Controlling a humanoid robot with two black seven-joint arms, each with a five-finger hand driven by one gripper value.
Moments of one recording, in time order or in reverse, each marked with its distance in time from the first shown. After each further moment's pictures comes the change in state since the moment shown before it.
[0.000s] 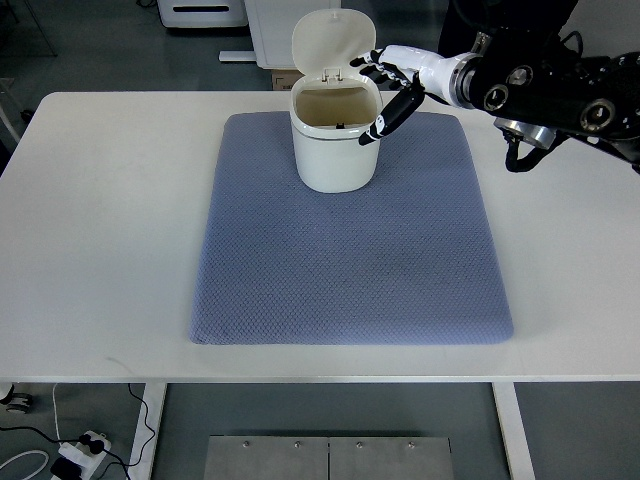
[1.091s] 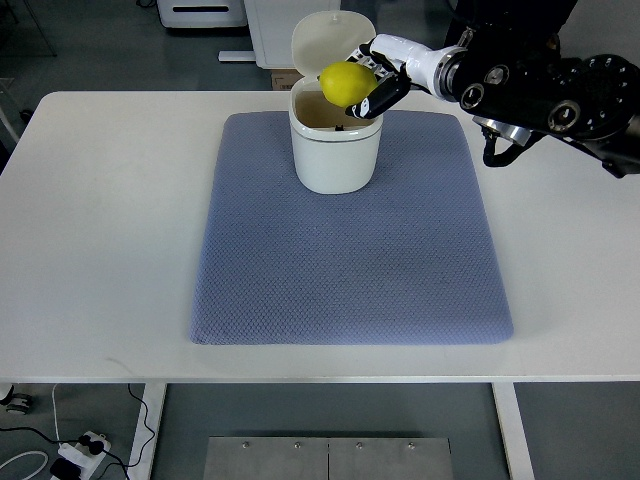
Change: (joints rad) left arm 0.000 0.000 0.000 0.000 0.000 0.000 0.000; right arm -0.037 0.115 0.000 -0.157 0.007 -0.032 0.003
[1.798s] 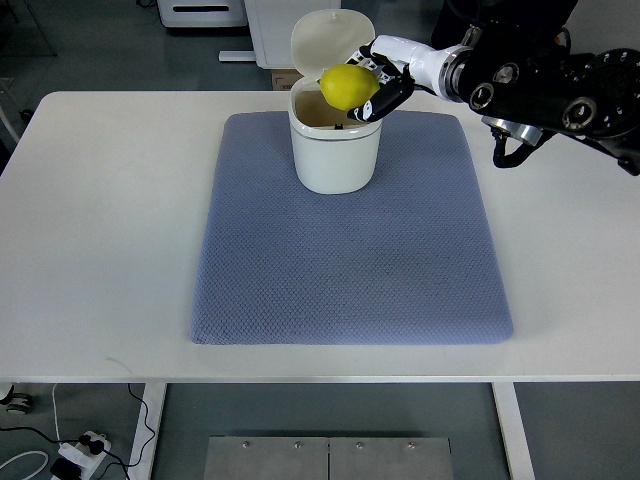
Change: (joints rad) left arm 0.000 0.000 0.000 0.000 0.000 0.000 0.000; right arm 0.023 -0.022 -0.027 0.051 0.001 -0.001 0.017
